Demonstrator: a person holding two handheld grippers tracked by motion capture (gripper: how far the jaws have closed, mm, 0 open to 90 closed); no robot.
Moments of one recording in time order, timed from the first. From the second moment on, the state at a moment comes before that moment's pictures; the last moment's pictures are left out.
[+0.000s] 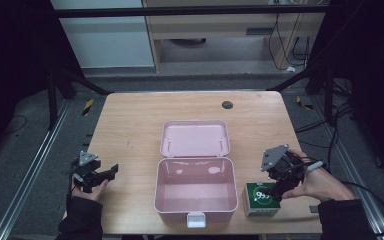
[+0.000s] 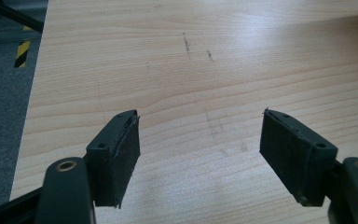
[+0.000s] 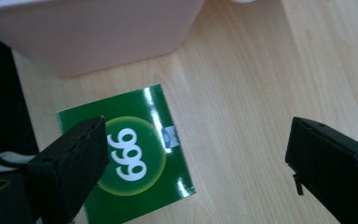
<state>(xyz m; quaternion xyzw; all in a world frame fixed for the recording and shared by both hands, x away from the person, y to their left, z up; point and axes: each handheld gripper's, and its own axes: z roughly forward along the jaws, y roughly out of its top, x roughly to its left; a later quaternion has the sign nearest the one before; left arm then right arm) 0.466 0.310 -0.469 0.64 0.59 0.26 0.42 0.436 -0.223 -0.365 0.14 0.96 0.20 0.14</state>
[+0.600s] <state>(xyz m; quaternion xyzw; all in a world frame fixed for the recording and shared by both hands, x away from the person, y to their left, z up) 0.466 0.308 -0.471 0.64 0.59 0.26 0.42 0.427 -0.215 -0.383 0.10 0.98 0.16 0.11</state>
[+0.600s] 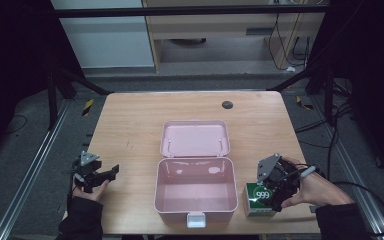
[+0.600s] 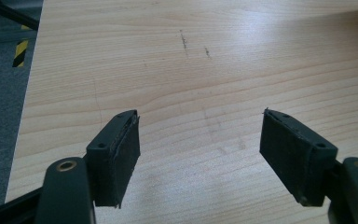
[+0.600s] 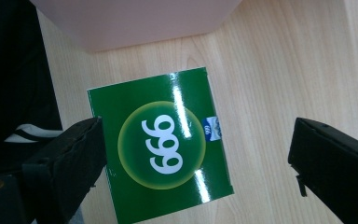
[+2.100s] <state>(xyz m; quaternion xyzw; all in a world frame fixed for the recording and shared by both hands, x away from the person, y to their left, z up) 0.467 0.307 -0.472 0.64 0.59 0.26 0.41 0.431 -0.202 -0.441 0.07 0.99 0.12 0.05</state>
